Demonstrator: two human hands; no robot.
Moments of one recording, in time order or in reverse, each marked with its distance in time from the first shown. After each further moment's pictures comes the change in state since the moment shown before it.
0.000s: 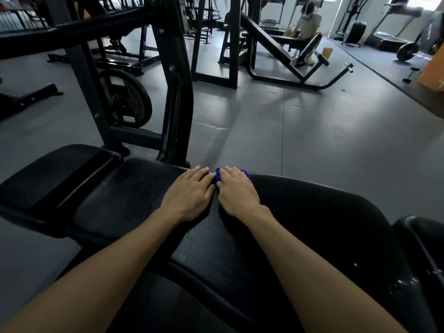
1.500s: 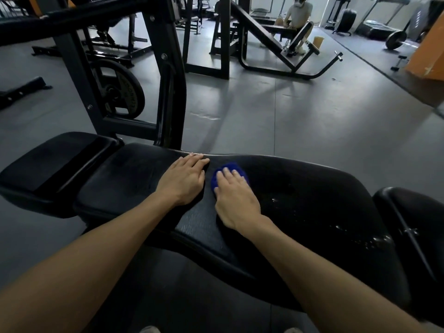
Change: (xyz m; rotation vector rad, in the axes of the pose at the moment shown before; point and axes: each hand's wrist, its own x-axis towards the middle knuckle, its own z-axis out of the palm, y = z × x) left_hand -0.021 0.005 -0.001 -0.033 -0.012 -0.019; right_hand -0.087 -0.017 0.000 -0.104 -0.026 0.026
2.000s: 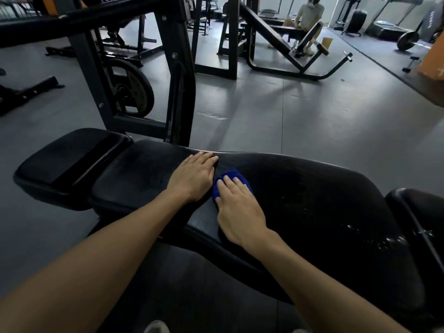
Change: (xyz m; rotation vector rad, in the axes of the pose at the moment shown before) left_hand -0.005 0.002 -0.004 0.009 0.007 -0.015; right_hand -0.030 -0.025 0.010 0.072 0.028 -0.037
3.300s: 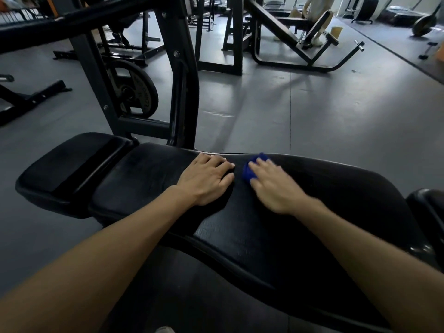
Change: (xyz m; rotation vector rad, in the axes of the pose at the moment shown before) left_hand 0.011 0.011 -0.009 0.160 -0.075 0.156; right_hand 0.061 0.092 -0.027 0.008 -0.114 0.014
